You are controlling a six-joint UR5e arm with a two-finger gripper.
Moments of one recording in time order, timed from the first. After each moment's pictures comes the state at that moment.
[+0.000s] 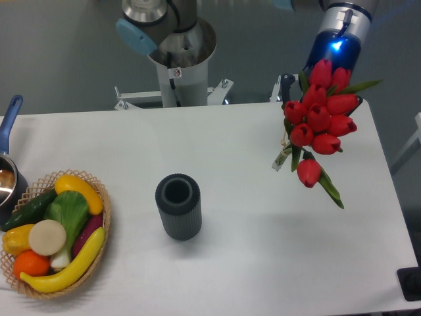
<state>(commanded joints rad) 2.96 -1.66 -1.76 -0.86 0.47 1.12</state>
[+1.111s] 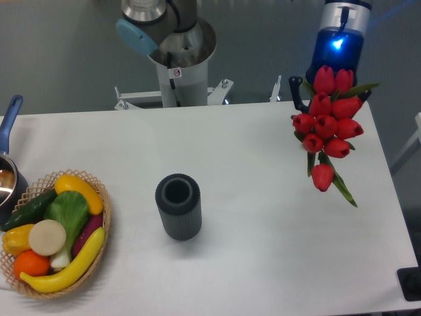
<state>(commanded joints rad) 2.95 -1.59 -1.78 -0.87 1.07 1.24</state>
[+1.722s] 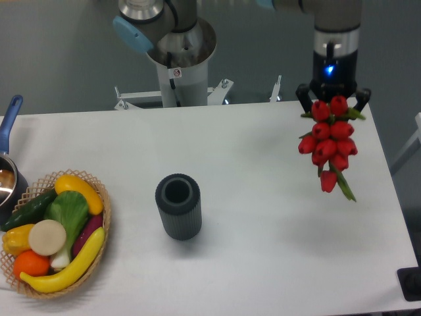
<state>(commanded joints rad) 2.83 -1.73 -1.76 -0.95 1.48 1.25</state>
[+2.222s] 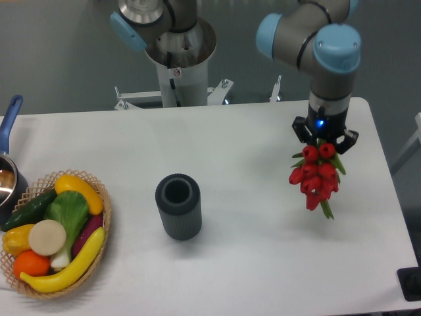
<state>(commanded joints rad) 2.77 -1.90 -1.73 -0.94 1.64 1.29</state>
